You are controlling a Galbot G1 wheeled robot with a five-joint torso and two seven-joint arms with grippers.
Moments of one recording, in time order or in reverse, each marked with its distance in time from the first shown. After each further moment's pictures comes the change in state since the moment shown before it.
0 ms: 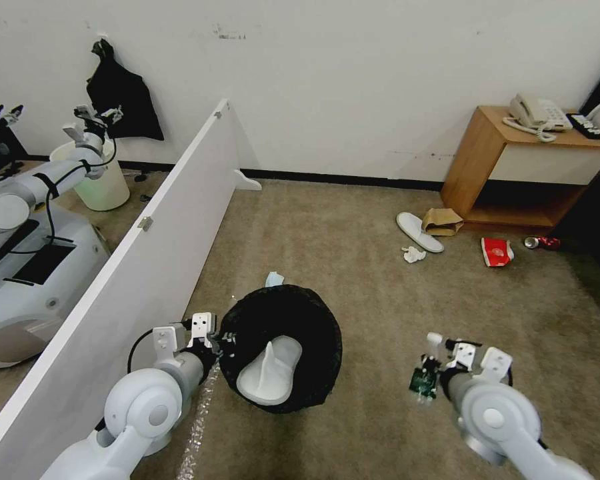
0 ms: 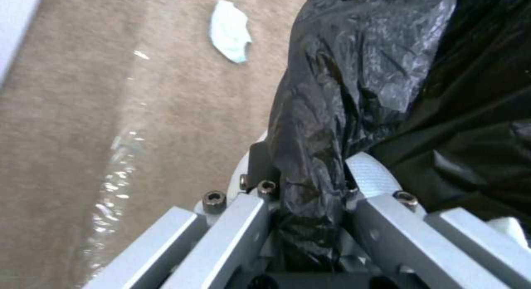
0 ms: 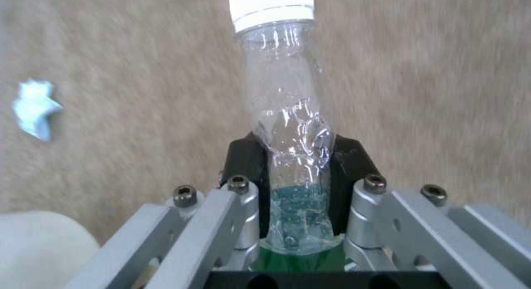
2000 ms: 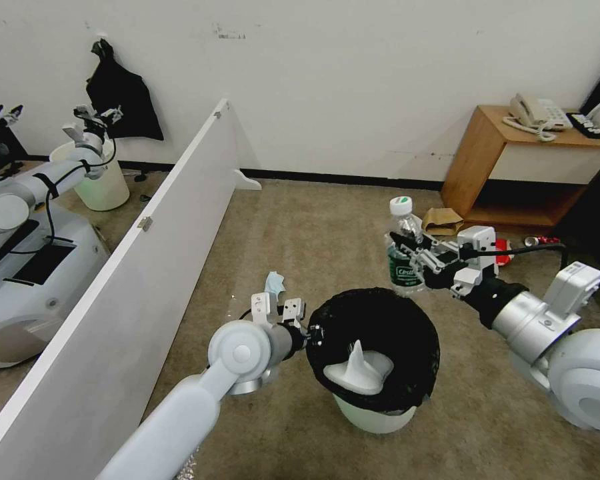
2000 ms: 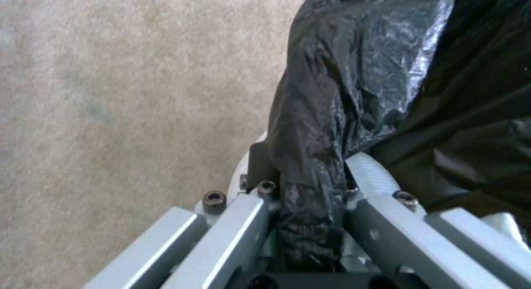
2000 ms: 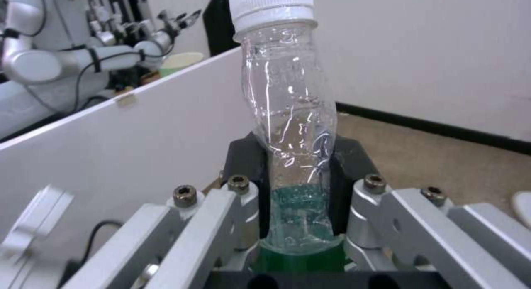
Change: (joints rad) left arm -0.427 -0.235 0.367 0.212 -0.384 0.096 -0.269; right arm 0.002 -0.398 0.211 0.298 -0.217 0.140 -0.731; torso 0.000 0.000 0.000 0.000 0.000
